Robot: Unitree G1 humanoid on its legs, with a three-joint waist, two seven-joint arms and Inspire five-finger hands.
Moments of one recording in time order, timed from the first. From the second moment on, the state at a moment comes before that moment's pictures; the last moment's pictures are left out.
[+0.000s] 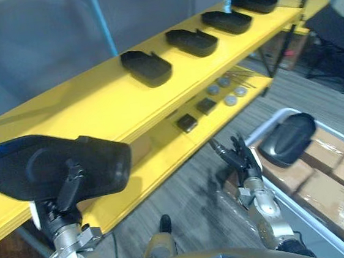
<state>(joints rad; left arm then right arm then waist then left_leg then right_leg) 0.52 -0.05 0.23 -0.26 -0.39 -0.36 0.09 0.10 -0.16 0.16 0.43 0.36 -0.32 -0.16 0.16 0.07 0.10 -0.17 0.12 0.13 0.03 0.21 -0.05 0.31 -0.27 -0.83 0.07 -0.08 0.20</state>
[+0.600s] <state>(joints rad) 0.43 0.04 0.21 -0.38 -0.26 -0.39 0.14 0.10 -0.12 0.15 0.30 0.32 -0.36 -0.08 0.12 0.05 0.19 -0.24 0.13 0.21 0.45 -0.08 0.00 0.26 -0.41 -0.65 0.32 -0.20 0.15</state>
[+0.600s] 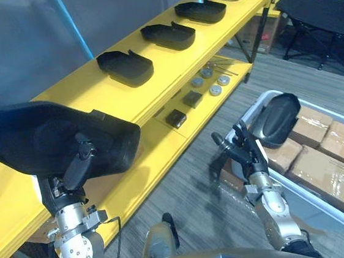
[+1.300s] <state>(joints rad) 0.34 -0.01 0.11 -0.36 -0.37 -0.39 0.10 0.09 -0.19 0.06 -0.32 0.01 -0.57 -0.29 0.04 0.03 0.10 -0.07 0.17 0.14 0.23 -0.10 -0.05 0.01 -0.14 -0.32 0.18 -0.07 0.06</state>
